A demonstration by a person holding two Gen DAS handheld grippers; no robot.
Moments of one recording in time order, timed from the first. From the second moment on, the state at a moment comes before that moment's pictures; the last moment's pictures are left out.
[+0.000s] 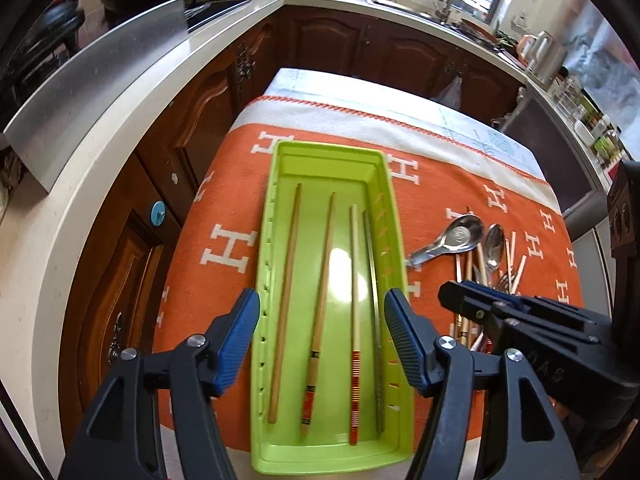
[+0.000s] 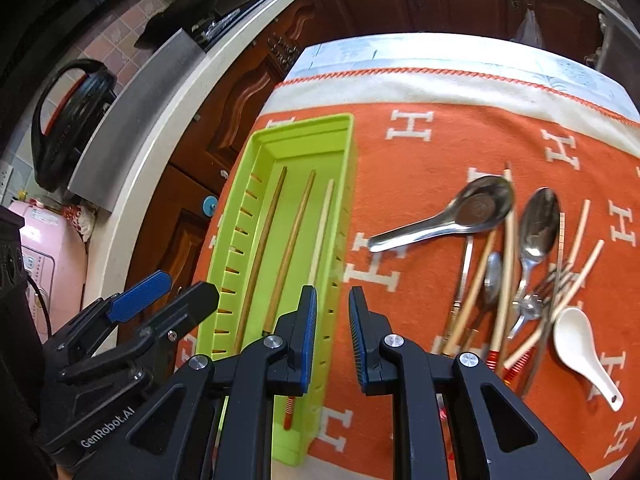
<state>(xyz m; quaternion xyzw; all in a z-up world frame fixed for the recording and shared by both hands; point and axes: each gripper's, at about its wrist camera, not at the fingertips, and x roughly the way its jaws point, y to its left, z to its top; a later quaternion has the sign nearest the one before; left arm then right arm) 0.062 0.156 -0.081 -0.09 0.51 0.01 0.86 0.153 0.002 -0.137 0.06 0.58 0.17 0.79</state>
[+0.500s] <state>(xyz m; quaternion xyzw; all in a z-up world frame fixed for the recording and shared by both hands) 0.067 0.073 -0.070 -0.06 0.50 -0.06 0.86 0.135 -0.120 -0.111 0.12 0.56 0.12 0.81</state>
